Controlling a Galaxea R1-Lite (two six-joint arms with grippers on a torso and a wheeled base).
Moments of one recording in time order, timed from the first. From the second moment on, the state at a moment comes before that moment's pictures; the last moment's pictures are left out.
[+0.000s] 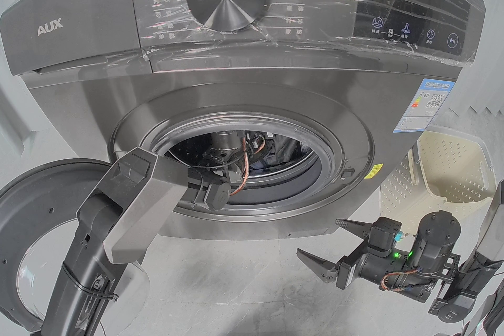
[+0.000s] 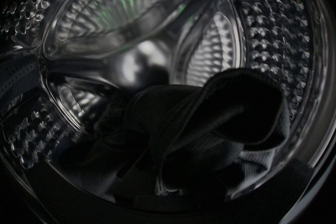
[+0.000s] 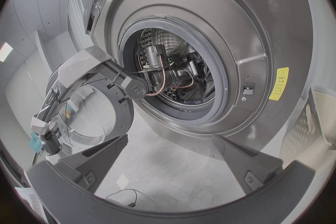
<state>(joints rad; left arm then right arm) -0.55 2.61 -1.86 -0.92 0.22 -0.24 0.76 1.89 -0.17 -1.54 -0.05 0.12</state>
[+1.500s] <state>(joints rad) -0.62 2.25 -1.16 -0.91 0.05 -0.16 0.76 1.89 -0.17 -1.54 -0.05 0.12</state>
